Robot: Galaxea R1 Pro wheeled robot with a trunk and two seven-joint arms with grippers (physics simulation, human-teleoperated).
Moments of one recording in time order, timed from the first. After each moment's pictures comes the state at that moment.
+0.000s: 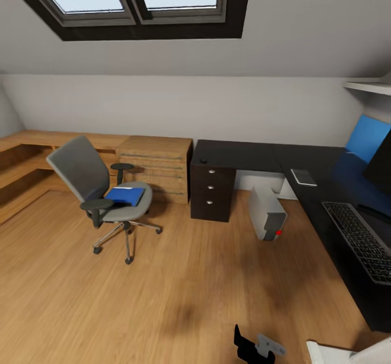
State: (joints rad) left arm -0.38 0.11 -1.55 -0.26 1.90 -0.30 0.25; right arm -0.44 0.13 0.12 0.01 -0.55 -0.71 0.10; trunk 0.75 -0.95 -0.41
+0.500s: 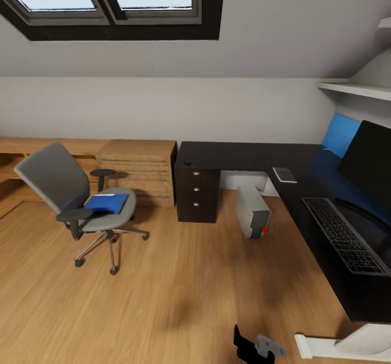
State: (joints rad) left arm -0.38 0.11 -1.55 -0.25 1.90 -0.30 0.25; right arm -0.44 0.13 0.12 0.02 -0.55 -0.71 0.10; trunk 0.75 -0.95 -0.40
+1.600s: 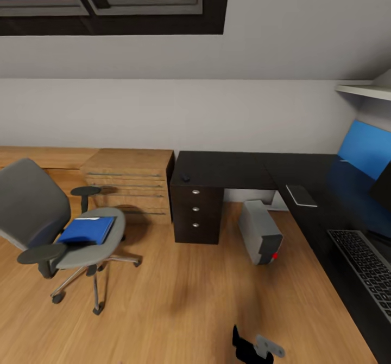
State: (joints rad) left arm -0.38 0.11 -1.55 -0.25 1.90 -0.30 0.25; right arm -0.44 0.13 0.12 0.02 -0.55 -0.71 0.10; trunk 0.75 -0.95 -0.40
